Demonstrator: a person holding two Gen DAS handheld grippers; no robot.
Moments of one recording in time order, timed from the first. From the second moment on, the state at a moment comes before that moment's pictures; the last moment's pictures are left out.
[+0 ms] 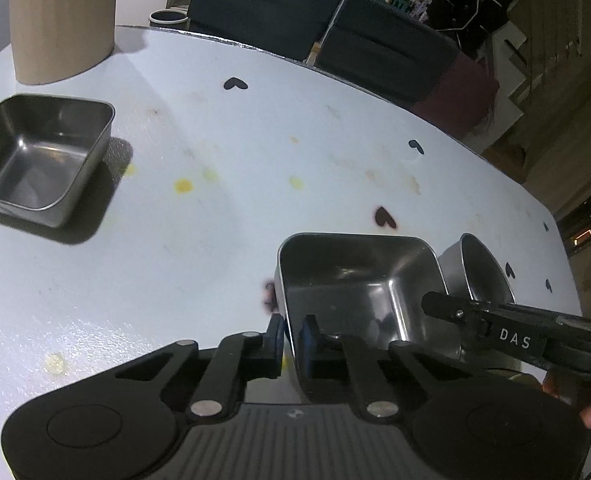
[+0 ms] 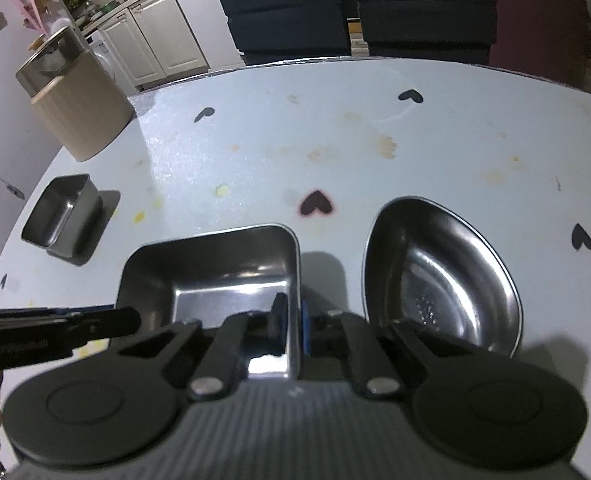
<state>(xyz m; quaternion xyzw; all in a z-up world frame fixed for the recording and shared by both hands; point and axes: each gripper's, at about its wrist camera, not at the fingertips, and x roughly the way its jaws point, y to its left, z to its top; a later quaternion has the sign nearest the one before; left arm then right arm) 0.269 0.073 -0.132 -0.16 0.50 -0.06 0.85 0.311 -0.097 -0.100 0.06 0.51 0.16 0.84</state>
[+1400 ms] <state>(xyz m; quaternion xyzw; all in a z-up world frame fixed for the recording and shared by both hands) 0.168 0.157 -0.117 -0.11 0.48 -0.06 0.87 0.236 -0.007 -0.083 0.04 0.55 0.25 0.79</state>
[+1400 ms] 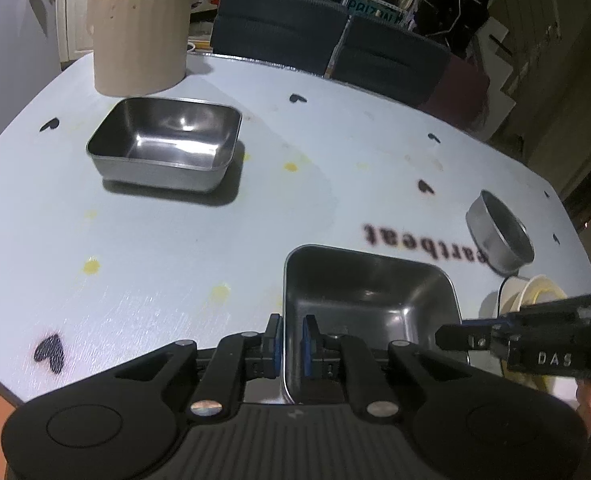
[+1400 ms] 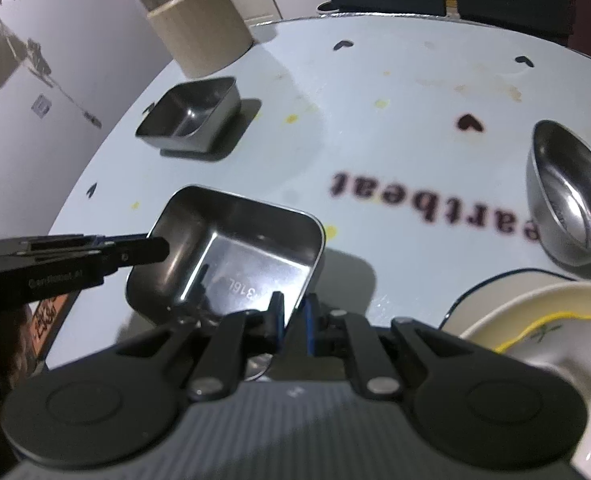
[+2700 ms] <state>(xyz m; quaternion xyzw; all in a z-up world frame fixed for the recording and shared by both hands) 0.165 0.172 -0.130 -0.13 0.50 -0.05 0.86 0.233 0.005 -0.091 0.01 0.55 0.26 0.79</state>
